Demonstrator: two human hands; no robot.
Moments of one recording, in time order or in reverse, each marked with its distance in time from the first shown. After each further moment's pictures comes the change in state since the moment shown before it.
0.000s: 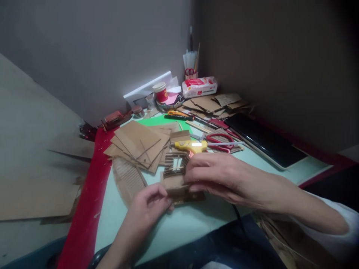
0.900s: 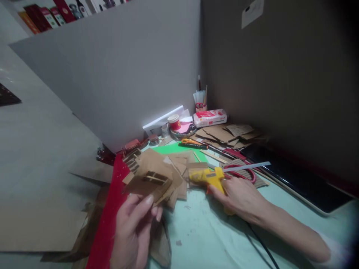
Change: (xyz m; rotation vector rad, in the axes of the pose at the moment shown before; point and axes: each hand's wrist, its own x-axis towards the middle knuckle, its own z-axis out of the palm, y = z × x) left_hand 0.016 0.062 -0.022 -0.748 0.614 0.250; right_hand 0.022 0.059 0.035 -0.344 0.194 0.850
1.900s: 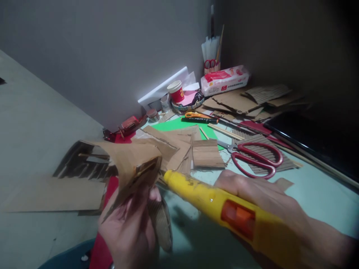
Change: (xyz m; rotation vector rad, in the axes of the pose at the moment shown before) left_hand -0.003 -0.018 0.015 0.193 0.019 0.433; right_hand -0.038 -0.034 -0.018 0.513 0.218 -0.639
